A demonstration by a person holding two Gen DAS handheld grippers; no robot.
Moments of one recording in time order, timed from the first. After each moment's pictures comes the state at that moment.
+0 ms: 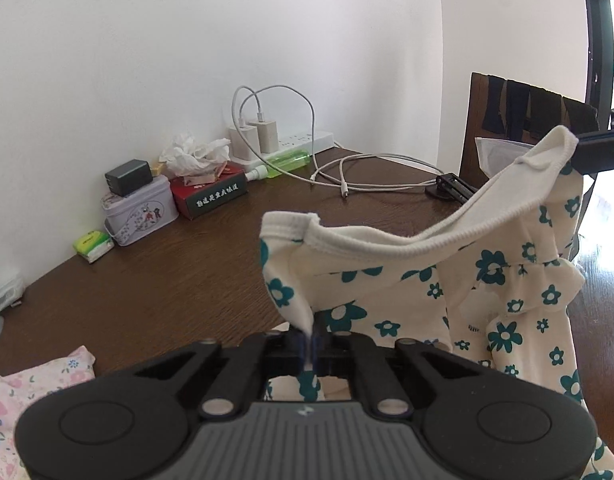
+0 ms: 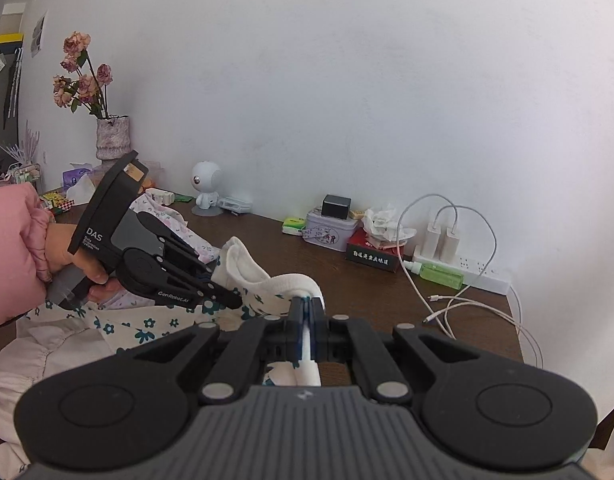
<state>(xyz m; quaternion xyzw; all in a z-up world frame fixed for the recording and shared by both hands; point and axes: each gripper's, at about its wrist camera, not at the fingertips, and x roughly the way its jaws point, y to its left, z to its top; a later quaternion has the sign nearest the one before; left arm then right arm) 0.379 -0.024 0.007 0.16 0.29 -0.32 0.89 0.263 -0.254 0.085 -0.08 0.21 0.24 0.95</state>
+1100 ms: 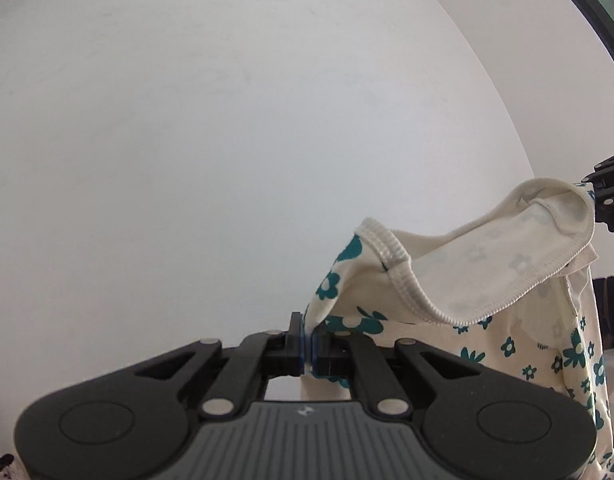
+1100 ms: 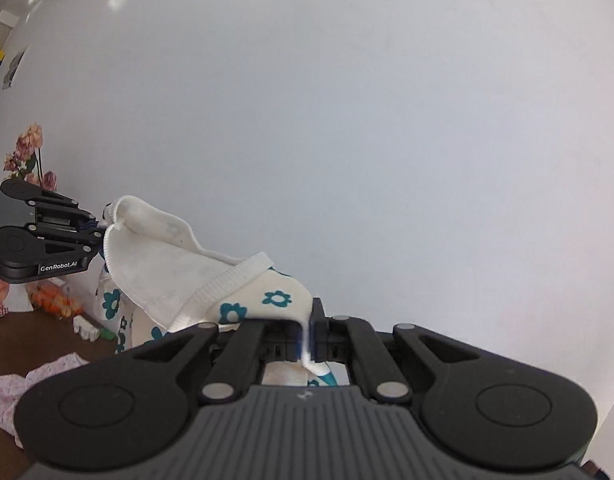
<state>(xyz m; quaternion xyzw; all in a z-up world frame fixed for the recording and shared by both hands) 0.258 0.003 0.329 0.15 -0.03 -0.12 0.98 0.226 -0.225 0.347 -0.15 -0.01 0.14 0.98</state>
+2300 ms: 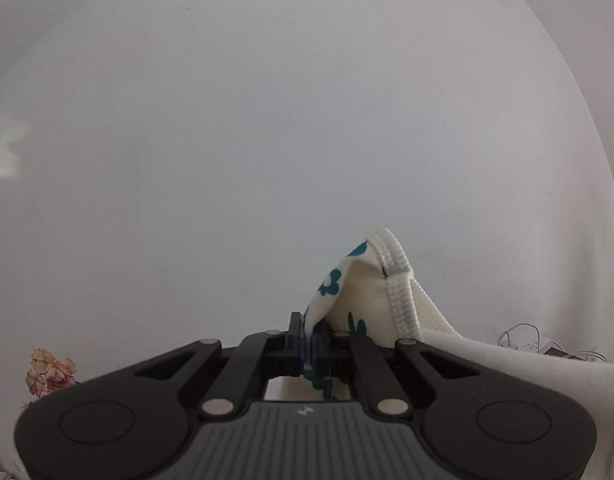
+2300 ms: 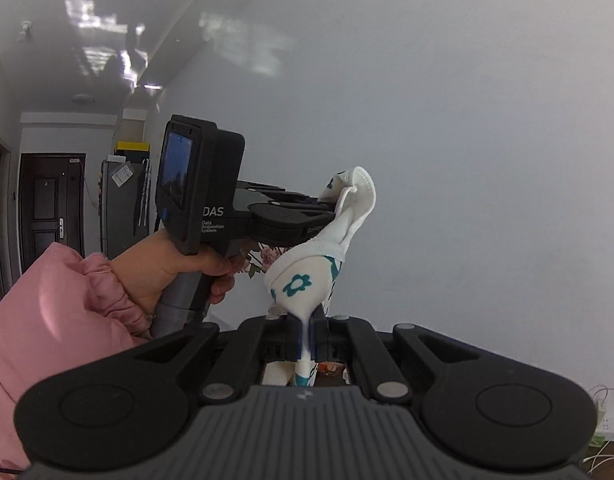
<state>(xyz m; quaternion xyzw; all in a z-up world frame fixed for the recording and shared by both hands) 0.179 0.088 0.362 0.19 0.03 -0.01 0.98 0.082 -0.073 0.335 0.01 0.05 0.43 0.90</state>
